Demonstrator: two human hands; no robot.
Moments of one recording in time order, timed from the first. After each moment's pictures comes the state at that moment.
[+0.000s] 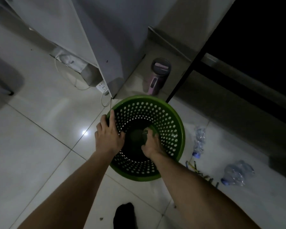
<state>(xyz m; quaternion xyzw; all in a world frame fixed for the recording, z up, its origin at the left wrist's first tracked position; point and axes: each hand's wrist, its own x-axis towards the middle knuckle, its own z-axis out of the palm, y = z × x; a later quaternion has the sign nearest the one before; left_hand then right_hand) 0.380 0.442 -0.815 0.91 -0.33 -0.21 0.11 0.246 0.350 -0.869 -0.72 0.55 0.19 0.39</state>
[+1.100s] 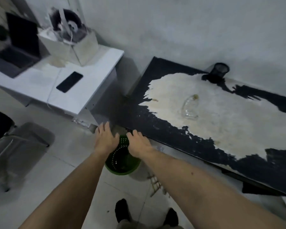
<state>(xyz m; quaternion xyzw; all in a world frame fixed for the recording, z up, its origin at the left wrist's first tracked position) 0.265 0.417 -0.285 0.90 -0.36 -0.21 0.12 0.131 0.347 -0.294 -0.89 0.37 0.14 0.22</state>
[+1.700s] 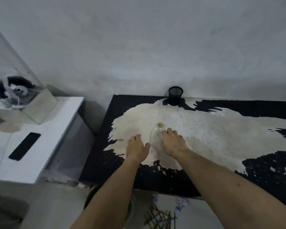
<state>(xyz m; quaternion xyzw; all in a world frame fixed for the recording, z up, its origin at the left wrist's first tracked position) 0.081 0.166 -0.264 0.80 -0.54 -0.24 0.12 -0.072 0.115 -0.241 -0.80 0.58 0.06 0.14</state>
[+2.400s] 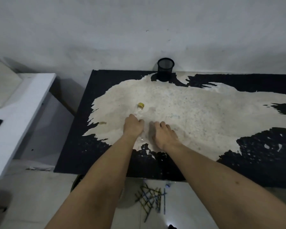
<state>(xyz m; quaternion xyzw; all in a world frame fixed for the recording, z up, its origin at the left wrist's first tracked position) 0.058 0.099 -0.329 0.81 -0.45 -0.31 0.20 -0.086 0.123 -0.324 -0.76 0.61 0.05 0.22</state>
